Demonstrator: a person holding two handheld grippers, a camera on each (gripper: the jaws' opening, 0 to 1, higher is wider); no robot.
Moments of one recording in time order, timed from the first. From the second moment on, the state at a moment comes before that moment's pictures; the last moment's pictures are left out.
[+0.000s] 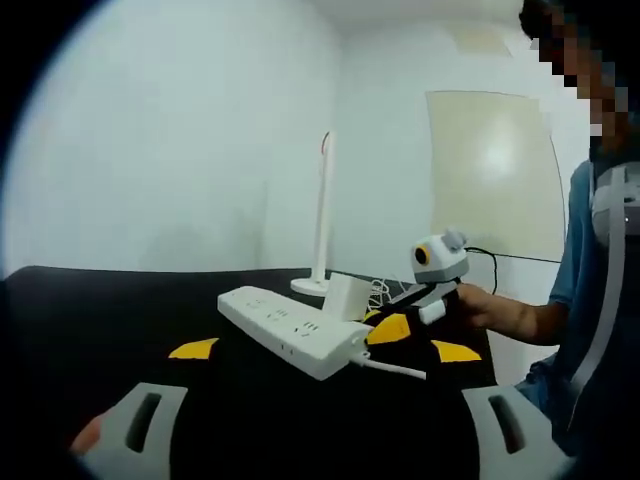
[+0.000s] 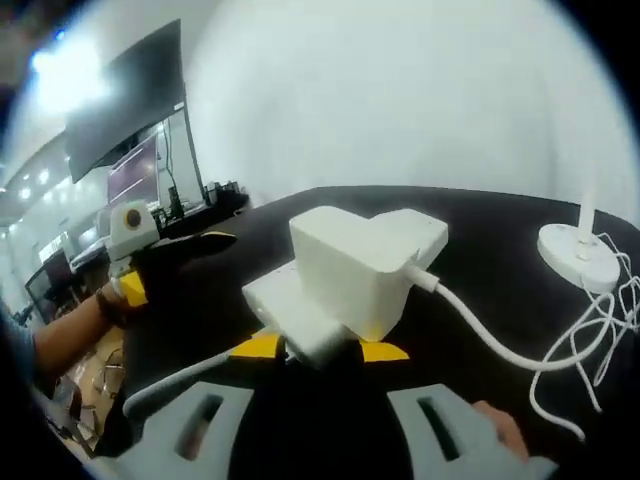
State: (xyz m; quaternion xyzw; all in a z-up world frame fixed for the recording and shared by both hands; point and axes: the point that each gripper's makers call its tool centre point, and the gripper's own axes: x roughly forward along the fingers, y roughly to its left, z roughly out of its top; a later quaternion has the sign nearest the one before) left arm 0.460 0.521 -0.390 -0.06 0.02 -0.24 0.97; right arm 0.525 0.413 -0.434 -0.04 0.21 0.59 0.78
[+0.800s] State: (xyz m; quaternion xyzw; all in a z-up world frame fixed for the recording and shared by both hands) left arm 0.462 0.531 -0.388 -0.07 0.01 -0.22 0.97; right arm 0.514 0.363 -0.402 -0.05 0.20 0.62 0.76
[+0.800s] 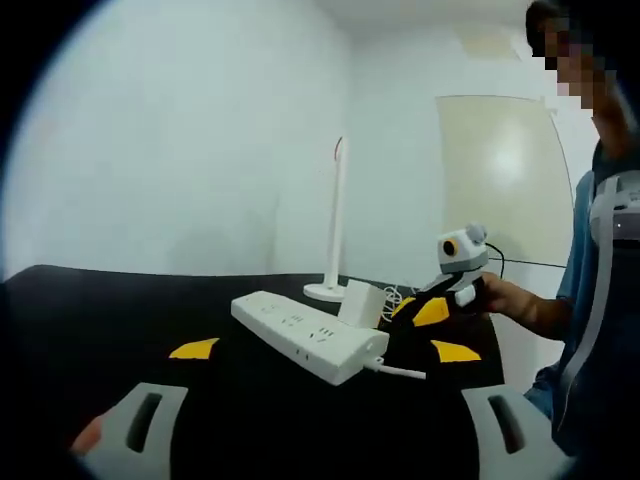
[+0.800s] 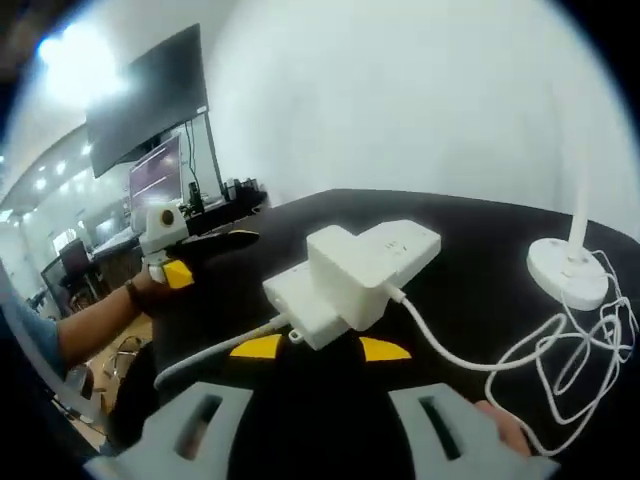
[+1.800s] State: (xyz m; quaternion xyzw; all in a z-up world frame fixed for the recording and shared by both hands) left arm 0.458 0.526 -0.381 -0.05 0.00 -0.23 0.97; right arm 0.641 0.230 -0.300 -0.01 0.14 0.57 0.81
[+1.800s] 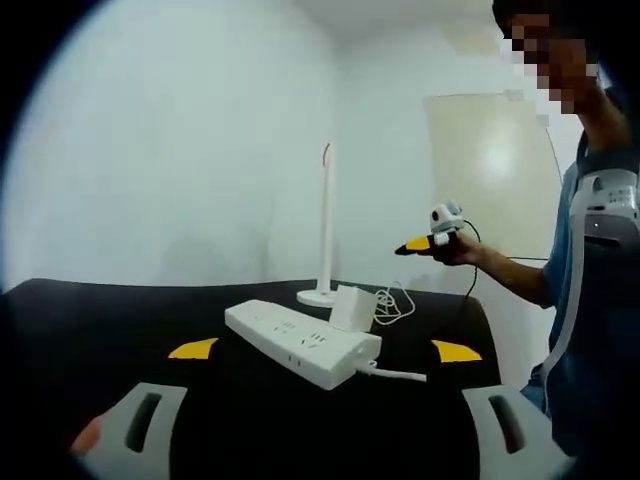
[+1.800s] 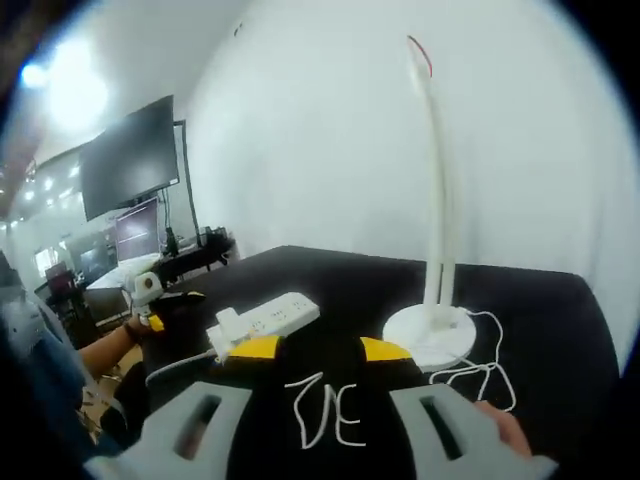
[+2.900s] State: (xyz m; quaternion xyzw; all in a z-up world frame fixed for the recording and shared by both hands) left arm 0.458 0.531 -0.385 -0.04 0.00 -0.21 0.98; right arm 0.746 0.230 -0.332 0.04 0.14 0.56 0.81
